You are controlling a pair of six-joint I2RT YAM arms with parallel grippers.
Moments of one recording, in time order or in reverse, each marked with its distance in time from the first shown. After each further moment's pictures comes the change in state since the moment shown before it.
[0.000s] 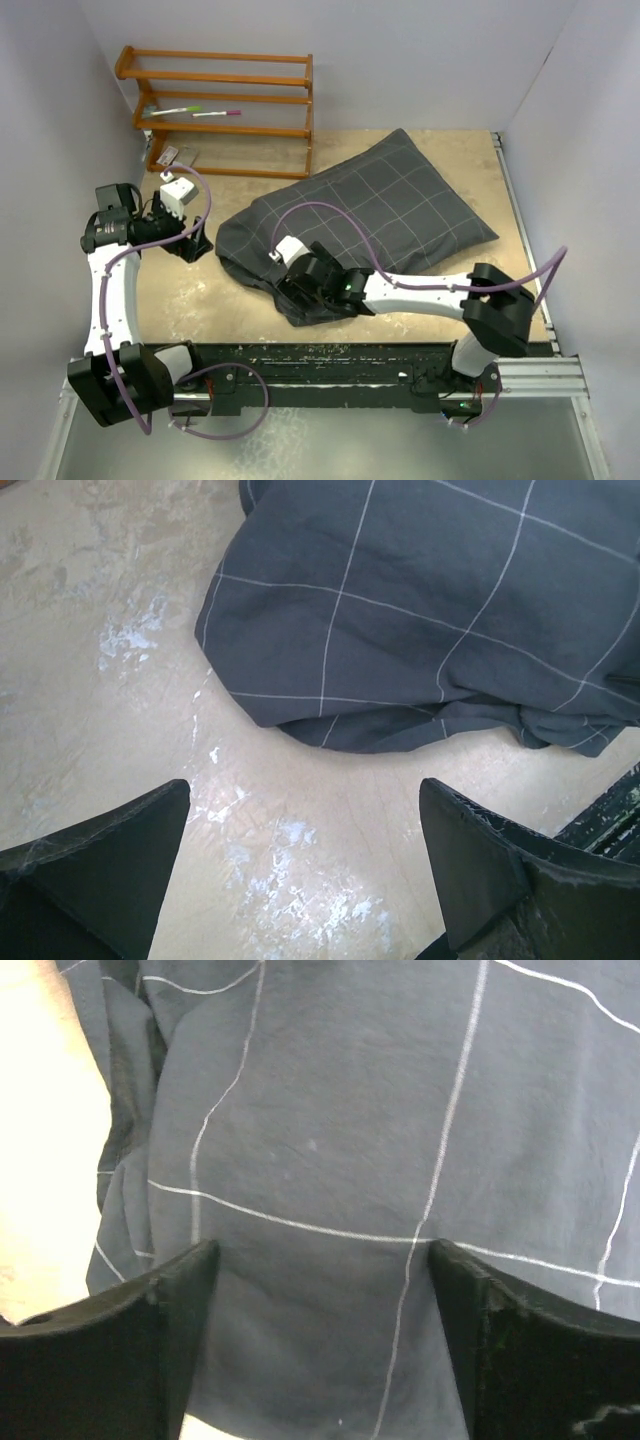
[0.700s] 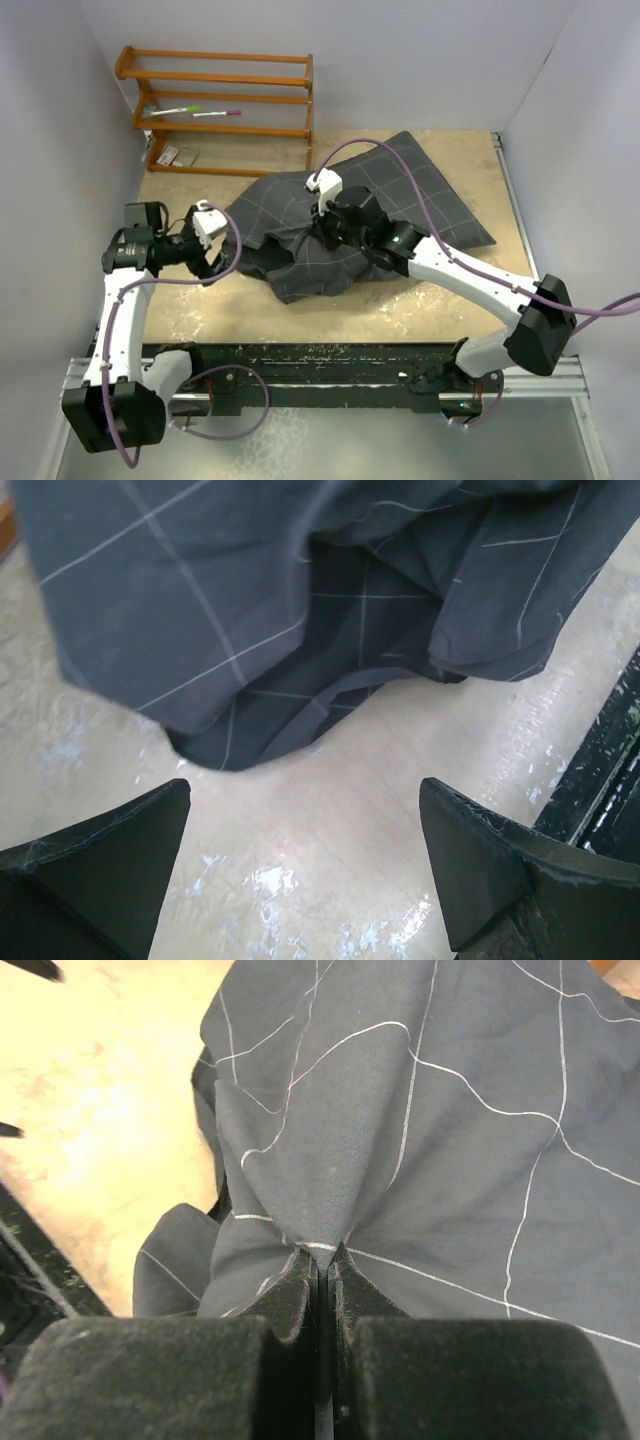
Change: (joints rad) left arm -0.132 -0.150 -0.135 -0.001 0.089 0.208; right arm -0.285 -0.166 0.175 -0.046 -0.383 0.026
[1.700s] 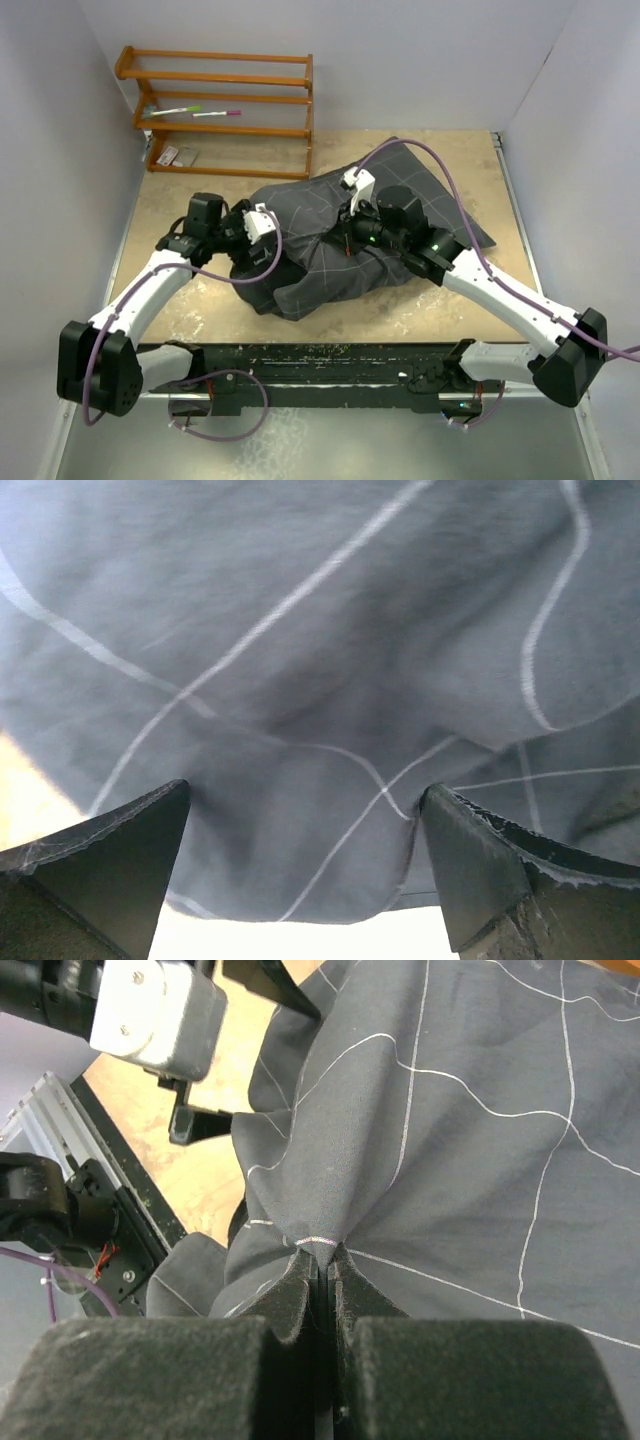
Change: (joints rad) left arm -0.441 0.176 -0.131 0.523 -0.373 -0.112; right arm -0.117 -0.221 -0.107 -0.006 -0.289 0.137
